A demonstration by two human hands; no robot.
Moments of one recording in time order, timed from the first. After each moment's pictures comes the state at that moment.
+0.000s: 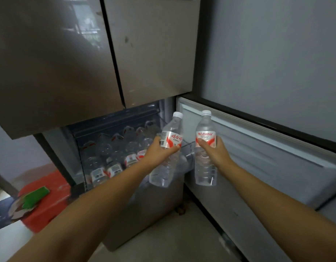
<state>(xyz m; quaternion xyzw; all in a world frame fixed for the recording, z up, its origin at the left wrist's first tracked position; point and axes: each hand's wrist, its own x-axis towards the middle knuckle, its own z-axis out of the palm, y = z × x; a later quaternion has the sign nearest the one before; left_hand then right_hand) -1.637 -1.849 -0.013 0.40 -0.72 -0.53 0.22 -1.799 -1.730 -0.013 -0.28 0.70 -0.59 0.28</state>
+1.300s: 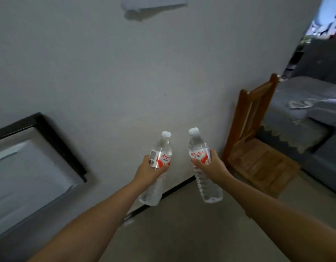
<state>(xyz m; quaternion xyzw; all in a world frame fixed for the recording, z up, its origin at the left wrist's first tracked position) -1.798 -1.353 -0.103 -0.15 -0.84 -0.48 -0.20 -1.680 -1.156 -0.086 0.27 0.79 -0.53 -0.10</state>
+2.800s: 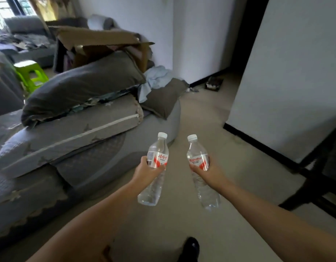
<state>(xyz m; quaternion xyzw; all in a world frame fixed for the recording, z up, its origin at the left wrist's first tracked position) -1.352 -0.558 -0.134 -0.71 -0.46 -0.15 -0.51 -1.184 -0.721 -0.123 0.77 0.29 -0.28 -0.49</state>
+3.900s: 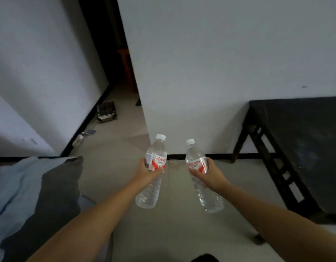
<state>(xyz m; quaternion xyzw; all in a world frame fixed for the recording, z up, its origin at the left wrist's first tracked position) -0.693 -0.323 -0.107 -0.84 -0.13 0.08 -0.52 -0.693 -0.560 -0.129 0.84 -0.06 -0.10 -0.53</state>
